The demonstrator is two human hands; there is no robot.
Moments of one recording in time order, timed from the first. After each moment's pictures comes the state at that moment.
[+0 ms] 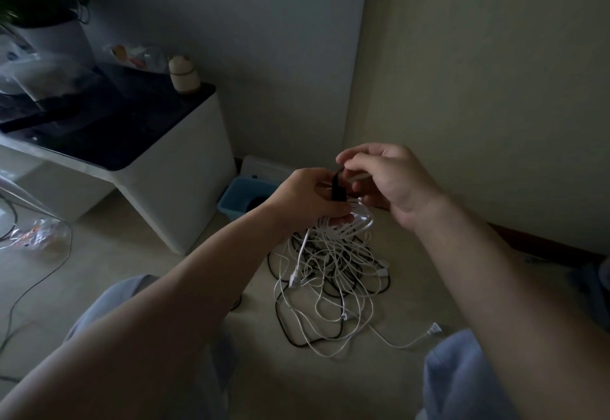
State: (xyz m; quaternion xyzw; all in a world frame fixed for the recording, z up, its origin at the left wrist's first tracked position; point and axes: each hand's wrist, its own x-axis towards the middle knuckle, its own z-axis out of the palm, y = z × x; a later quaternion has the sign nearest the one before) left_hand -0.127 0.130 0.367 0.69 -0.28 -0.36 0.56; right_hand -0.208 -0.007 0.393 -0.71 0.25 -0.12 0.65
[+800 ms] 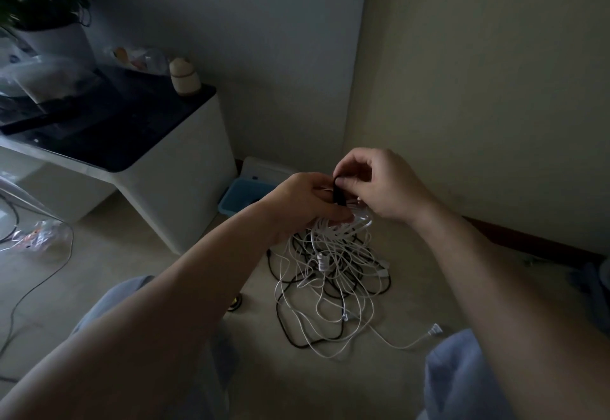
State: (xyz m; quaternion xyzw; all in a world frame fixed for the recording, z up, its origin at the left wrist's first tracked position) left_hand -0.123 0.132 0.366 0.67 -0.26 -0.41 0.57; right_hand -0.204 -0.020 0.376 -0.90 0.08 -0.16 0.41
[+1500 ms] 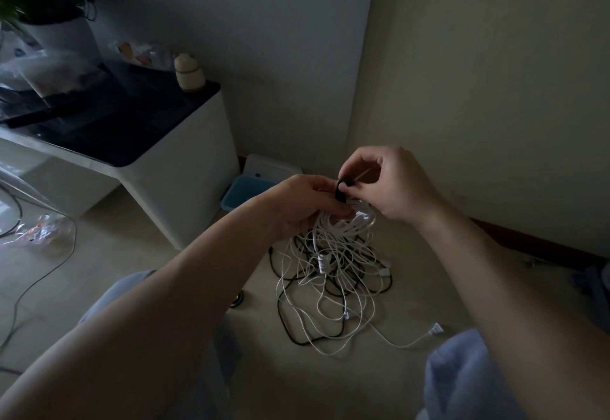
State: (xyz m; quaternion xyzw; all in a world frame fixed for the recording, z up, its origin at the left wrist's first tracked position) left_hand -0.113 0.130 0.355 0.61 -0.18 -0.49 0.60; right_hand -0.211 -0.015 0.381 -0.89 0.07 -0.18 0.41
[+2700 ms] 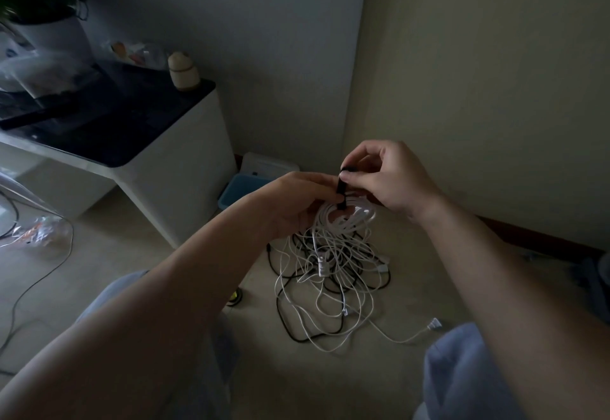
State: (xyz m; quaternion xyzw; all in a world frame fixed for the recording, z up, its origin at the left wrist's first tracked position) left_hand -0.120 0.131 0.367 0.58 -0.15 -0.52 0.61; right_hand -0.211 -0.021 0.378 -0.85 0.16 -0.16 0.47
